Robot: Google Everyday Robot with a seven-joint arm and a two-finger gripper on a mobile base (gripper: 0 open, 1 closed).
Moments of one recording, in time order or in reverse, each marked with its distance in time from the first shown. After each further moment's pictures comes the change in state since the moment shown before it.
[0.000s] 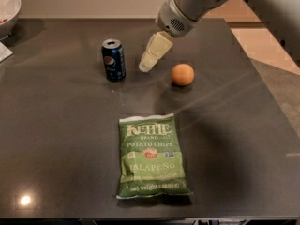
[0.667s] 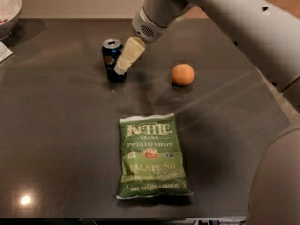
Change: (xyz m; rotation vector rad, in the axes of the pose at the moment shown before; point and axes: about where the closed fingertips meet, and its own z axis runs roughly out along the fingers) arm -0.033 -0.002 0.066 -0.038 0.016 0.067
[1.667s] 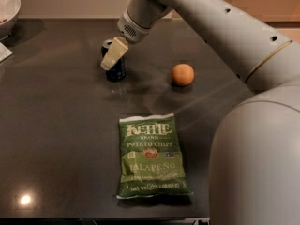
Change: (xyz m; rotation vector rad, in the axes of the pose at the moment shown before) arm -0.026 -0.014 0.048 -0.031 0.010 0.100
